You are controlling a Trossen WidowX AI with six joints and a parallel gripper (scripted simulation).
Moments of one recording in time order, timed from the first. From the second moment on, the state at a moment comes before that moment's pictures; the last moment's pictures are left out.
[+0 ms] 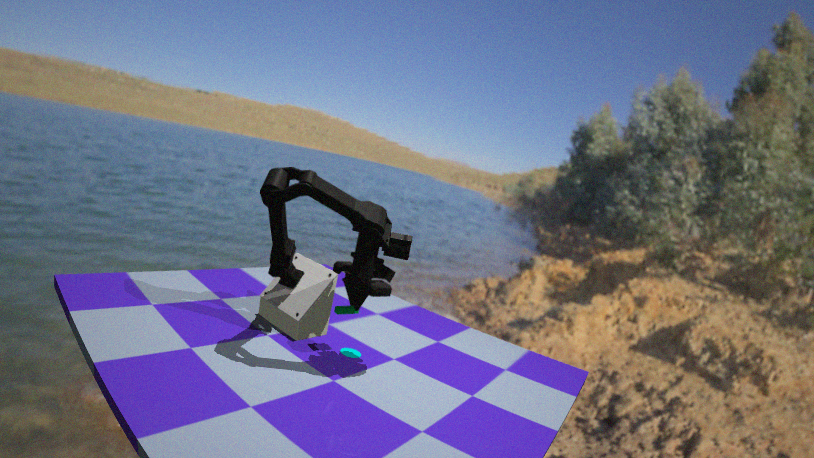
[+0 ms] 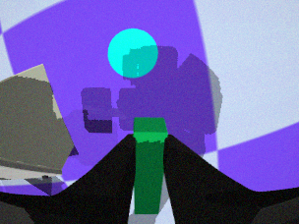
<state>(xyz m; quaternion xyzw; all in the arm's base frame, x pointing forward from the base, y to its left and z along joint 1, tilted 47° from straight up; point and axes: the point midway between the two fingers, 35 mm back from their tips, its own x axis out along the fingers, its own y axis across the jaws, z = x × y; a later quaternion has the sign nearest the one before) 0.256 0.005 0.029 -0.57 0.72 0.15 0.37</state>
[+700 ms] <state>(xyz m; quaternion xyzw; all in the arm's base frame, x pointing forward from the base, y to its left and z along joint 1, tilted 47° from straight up) 0.251 0.028 0.005 -0.61 0.69 0.25 0.28</state>
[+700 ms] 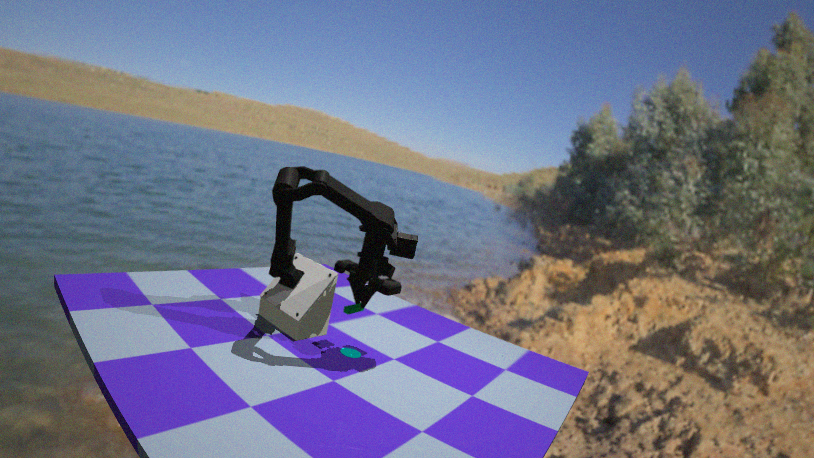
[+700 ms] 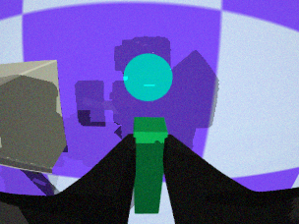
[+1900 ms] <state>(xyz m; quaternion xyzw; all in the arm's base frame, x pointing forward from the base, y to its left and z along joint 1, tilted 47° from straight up) 0.239 0.016 -0.007 -0.52 0.71 0.36 0.32</state>
